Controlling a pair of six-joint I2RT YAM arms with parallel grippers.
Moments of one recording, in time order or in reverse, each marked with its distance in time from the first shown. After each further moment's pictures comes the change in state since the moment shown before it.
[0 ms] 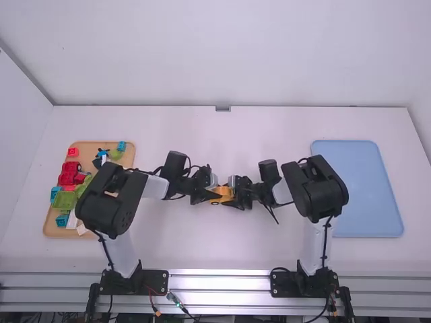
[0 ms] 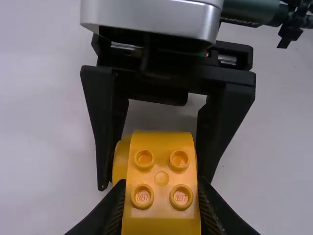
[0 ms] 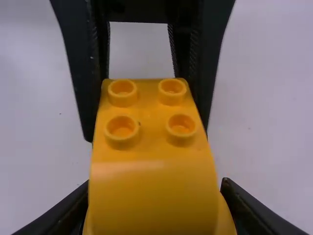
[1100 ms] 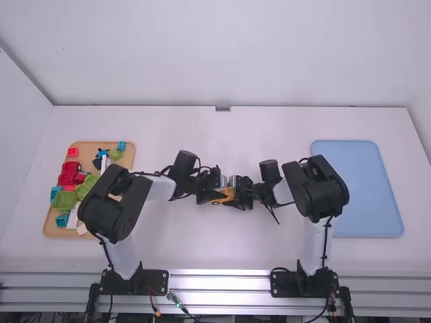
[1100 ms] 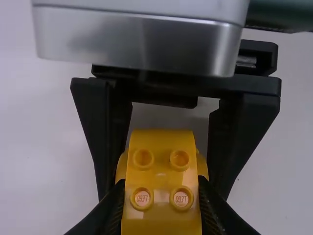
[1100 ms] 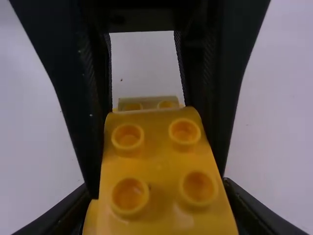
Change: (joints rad) left arm -0.089 -0.024 0.033 -0.037 -0.164 -0.021; right arm -0.006 0.000 -0.004 0.003 -0.003 0.001
